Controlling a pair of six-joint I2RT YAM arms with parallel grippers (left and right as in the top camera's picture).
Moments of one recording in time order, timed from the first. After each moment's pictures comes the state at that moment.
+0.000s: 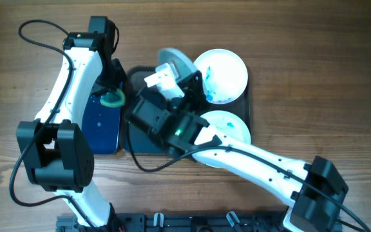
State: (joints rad) left arm -0.08 1.90 1.60 -1.16 -0.14 -0.53; right arm 1.06 1.78 1.48 -0.69 1.33 0.16
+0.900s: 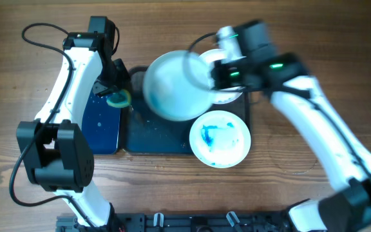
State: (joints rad) left arm -0.08 1.90 1.60 -1.17 -0.03 -0.52; right arm 0.36 1.60 1.48 -0.86 -0.31 0.29
